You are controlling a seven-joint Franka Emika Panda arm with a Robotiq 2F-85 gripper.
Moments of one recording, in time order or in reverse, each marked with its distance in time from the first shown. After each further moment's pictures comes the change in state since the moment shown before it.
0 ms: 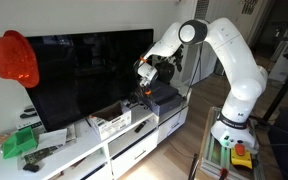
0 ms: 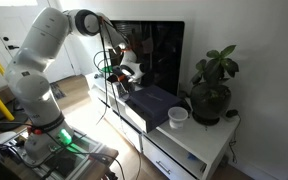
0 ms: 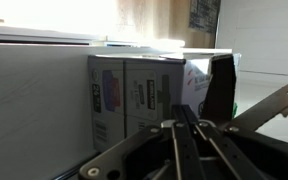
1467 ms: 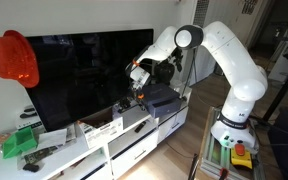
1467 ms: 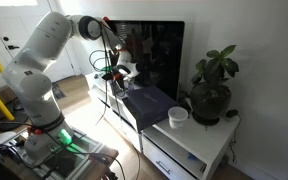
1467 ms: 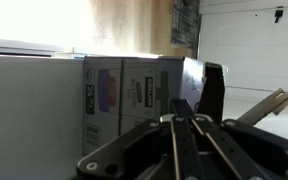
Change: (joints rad) arm 0.085 0.074 0.028 0.102 -0.001 -0.056 0.059
